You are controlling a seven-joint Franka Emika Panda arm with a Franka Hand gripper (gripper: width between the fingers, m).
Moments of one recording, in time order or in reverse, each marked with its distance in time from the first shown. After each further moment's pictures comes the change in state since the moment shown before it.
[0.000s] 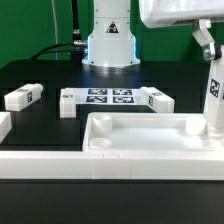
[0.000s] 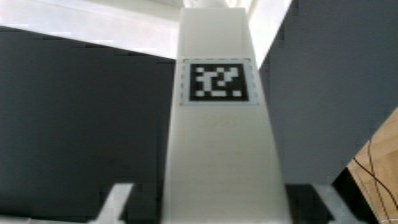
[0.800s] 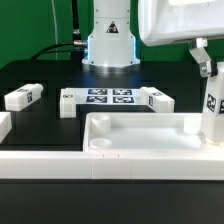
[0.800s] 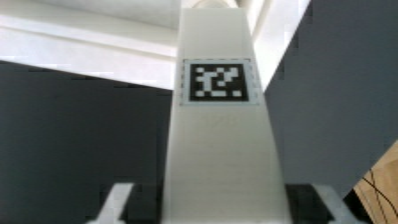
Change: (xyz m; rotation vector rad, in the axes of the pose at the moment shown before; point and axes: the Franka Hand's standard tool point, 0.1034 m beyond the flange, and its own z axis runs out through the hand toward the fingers) arm -0.013 -0.002 0.017 0.004 -0.011 -0.001
